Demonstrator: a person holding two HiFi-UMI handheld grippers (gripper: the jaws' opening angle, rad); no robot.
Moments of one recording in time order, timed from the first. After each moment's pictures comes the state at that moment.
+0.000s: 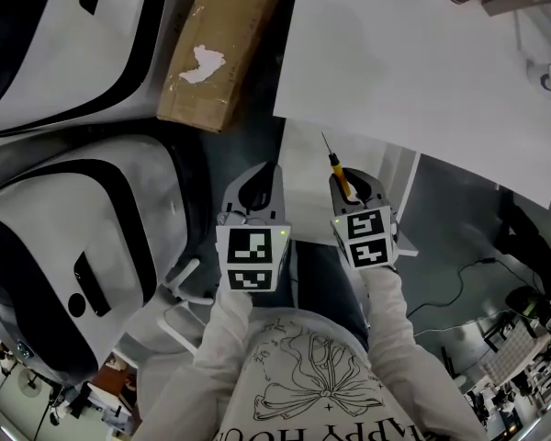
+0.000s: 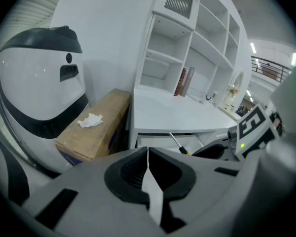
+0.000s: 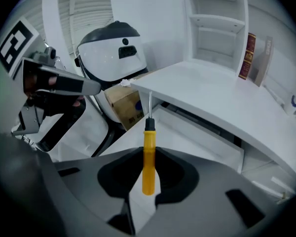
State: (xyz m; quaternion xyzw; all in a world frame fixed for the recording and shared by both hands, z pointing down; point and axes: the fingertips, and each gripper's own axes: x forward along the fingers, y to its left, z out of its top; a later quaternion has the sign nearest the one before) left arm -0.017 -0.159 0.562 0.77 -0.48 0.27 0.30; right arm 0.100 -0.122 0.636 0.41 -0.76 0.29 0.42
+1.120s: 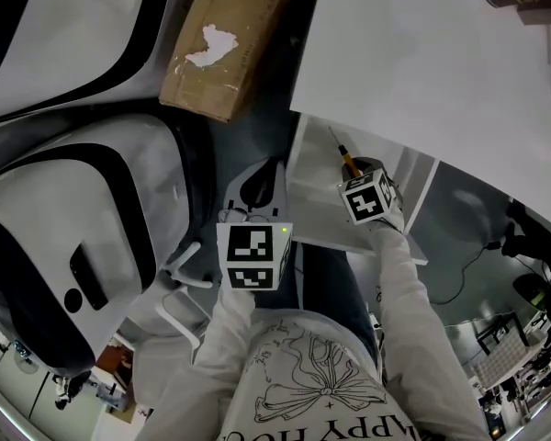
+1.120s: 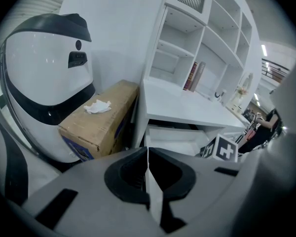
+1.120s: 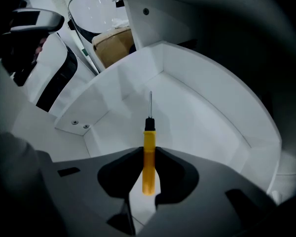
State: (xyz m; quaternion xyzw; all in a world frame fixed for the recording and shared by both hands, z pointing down) left arm -0.037 -0.157 0.600 0.74 -0.50 0.28 0.34; right arm 0.122 -0.102 0.781 0.30 -0.70 0.33 0.56
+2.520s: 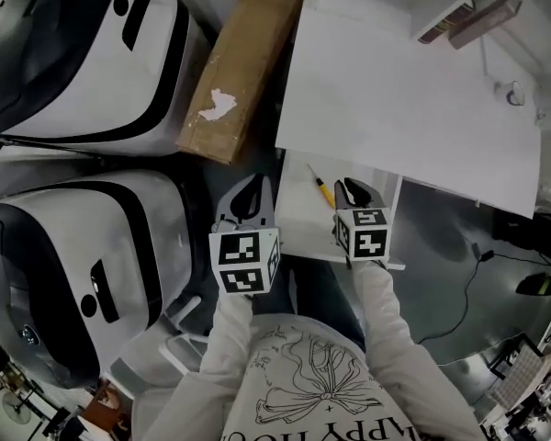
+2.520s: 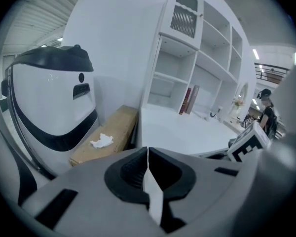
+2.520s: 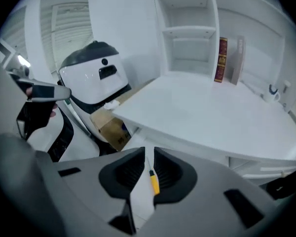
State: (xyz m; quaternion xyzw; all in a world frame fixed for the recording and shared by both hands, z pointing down) left arm -0.041 -0.176 0.491 0.77 -0.54 0.21 0.28; right arm 0.124 -0.158 0.594 0.51 -0.73 0.31 0.34
